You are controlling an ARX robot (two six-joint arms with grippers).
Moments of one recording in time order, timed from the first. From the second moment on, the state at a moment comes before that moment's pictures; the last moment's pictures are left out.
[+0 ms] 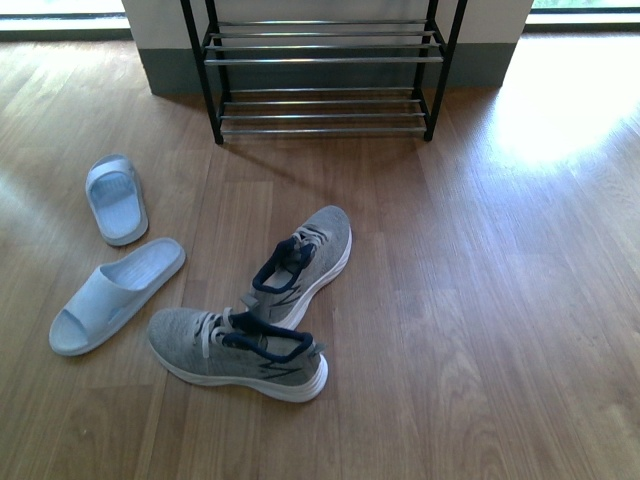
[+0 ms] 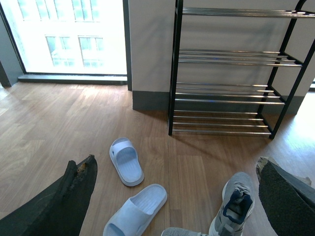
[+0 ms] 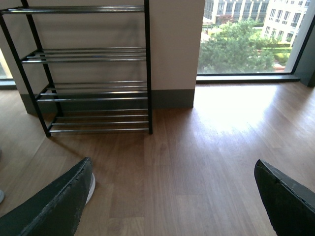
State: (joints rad) left arm 0.00 0.02 0.01 0.00 0.00 0.00; right arm 0.00 0.00 0.02 0.00 0.00 -0.01
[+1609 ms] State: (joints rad) left arm -0.20 2.57 1.13 0.15 0.26 -1.11; right arm 0.00 0.00 0.02 0.00 0.00 -0.01
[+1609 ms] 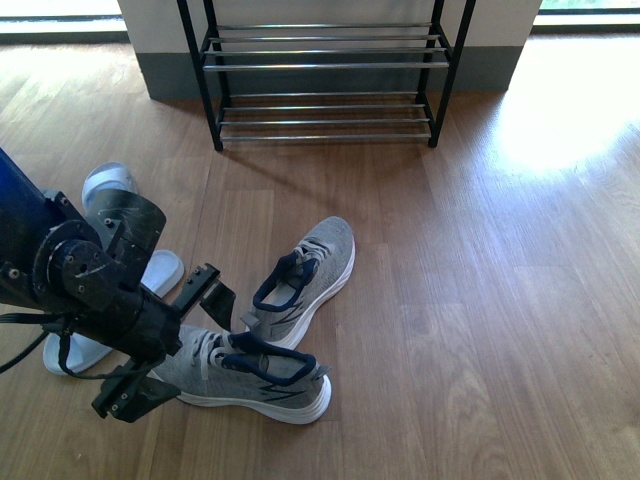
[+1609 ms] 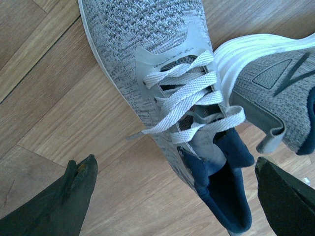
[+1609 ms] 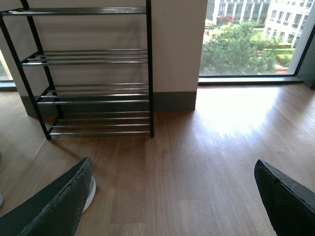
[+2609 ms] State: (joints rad) left arm -0.27 2.82 1.37 0.11 0.28 -1.12; right arm 0.00 0.00 0.02 0.00 0.00 -0.01
